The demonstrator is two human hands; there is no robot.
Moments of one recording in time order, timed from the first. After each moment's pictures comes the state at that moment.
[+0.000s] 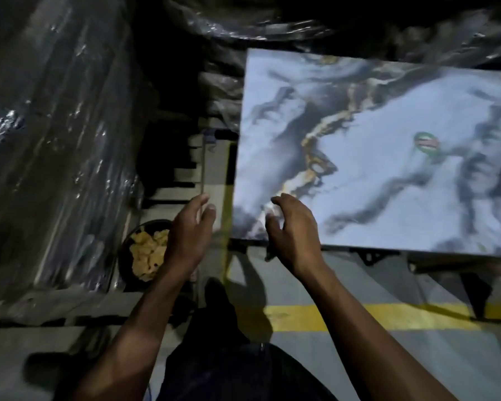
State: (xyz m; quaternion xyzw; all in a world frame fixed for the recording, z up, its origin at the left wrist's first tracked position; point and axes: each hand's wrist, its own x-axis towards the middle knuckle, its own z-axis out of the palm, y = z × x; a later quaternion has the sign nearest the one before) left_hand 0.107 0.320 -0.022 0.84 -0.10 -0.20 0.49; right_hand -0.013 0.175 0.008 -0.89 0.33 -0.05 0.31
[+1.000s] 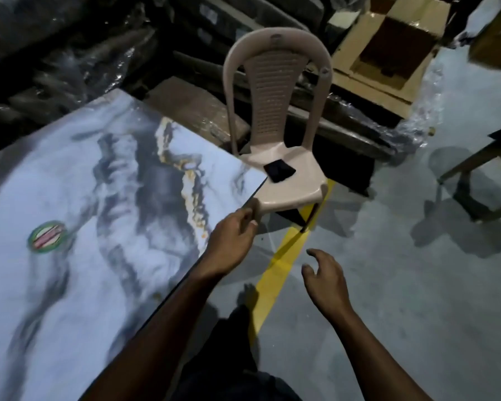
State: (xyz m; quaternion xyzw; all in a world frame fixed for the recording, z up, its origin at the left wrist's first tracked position) left_hand -0.356 -0.212 0.007 0.60 -0.64 -0.40 0.24; right_hand -0.553 -0.129 -0.033 -0.51 0.79 -0.20 0.29
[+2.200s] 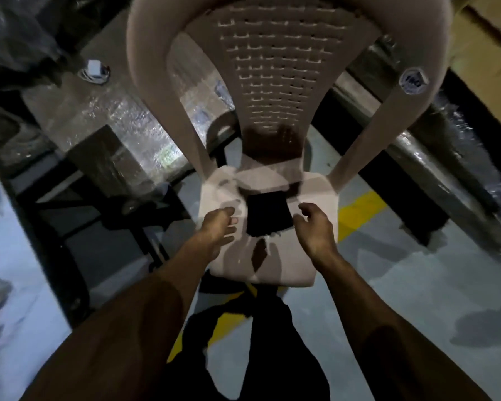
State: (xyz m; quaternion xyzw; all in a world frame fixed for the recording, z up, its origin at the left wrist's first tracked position) left_hand -0.564 -0.686 -0.194 0.77 -0.02 -0.60 0.22; right_hand -0.756 -0.717 -0.187 -0.49 0.71 -0.08 0.50
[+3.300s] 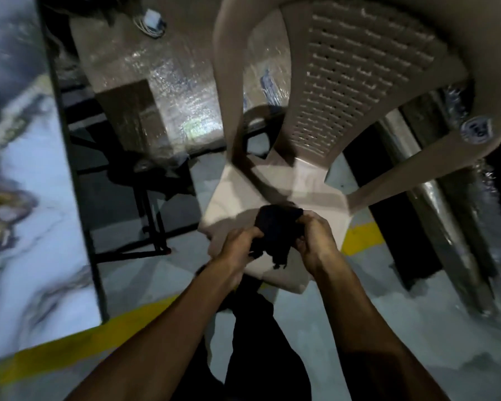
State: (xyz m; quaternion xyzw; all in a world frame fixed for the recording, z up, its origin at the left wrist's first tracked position) left_hand -0.608 -0.624 -0.169 0.68 0.13 -0.60 0.40; right_hand -0.714 -0.713 -0.162 -0.26 0.68 -0.12 0.67
